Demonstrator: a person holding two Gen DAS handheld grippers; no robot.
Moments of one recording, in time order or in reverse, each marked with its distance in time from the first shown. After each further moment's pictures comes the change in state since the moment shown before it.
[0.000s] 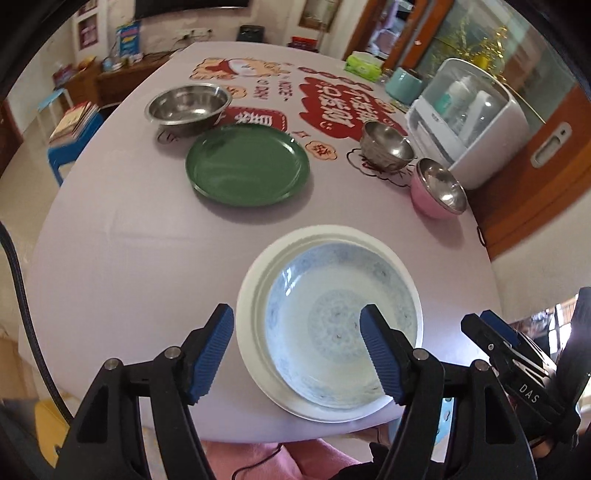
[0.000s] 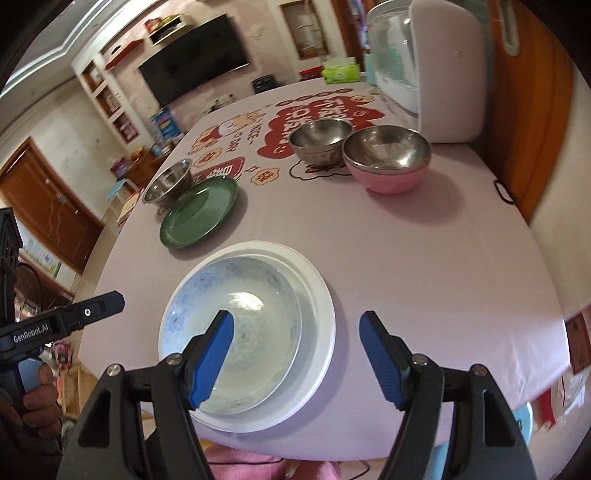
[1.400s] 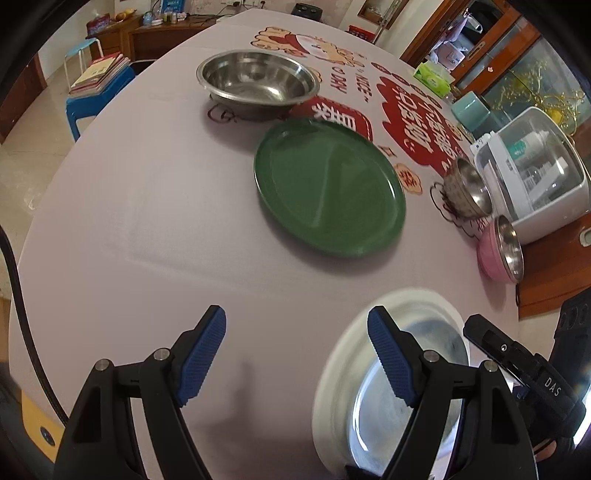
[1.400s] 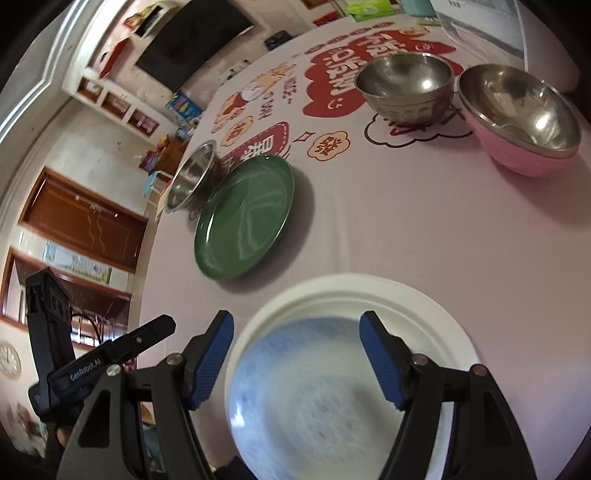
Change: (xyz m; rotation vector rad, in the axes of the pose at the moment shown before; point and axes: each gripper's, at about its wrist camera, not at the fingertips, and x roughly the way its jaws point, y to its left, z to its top) left arm 0.072 0.089 0.073 -0.178 0.066 0.015; right arm 0.127 0.051 0.069 0.179 0.199 0.227
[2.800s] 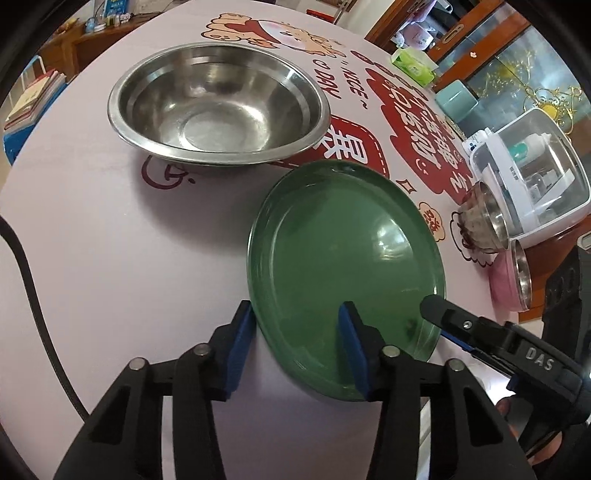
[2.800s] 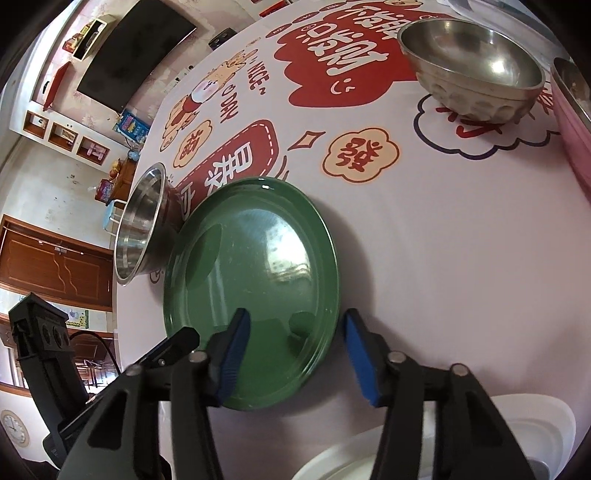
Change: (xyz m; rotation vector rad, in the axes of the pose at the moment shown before) left arm 0.095 0.015 0.104 0.115 0.054 -0.143; right arm 0.103 0.040 0.064 0.157 0.006 -0.123
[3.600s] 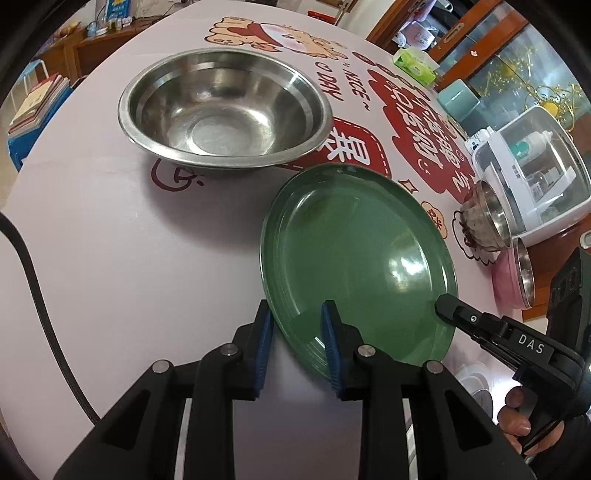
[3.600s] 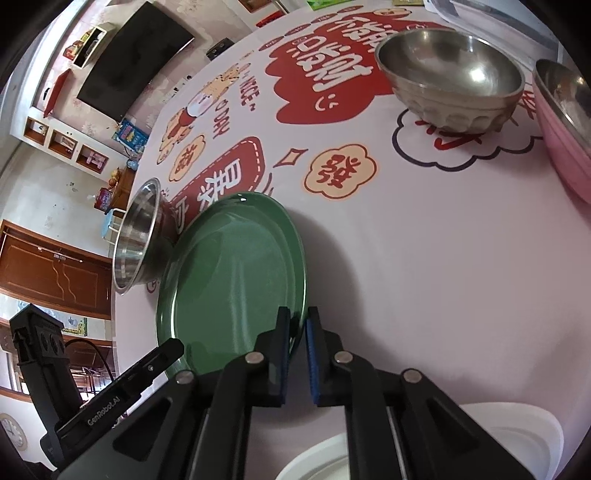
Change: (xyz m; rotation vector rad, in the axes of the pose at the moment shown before) left arm -0.010 0.001 -0.003 0.014 -0.009 0.028; right arm -0.012 -0.011 0.002 0.003 -0.047 -0.002
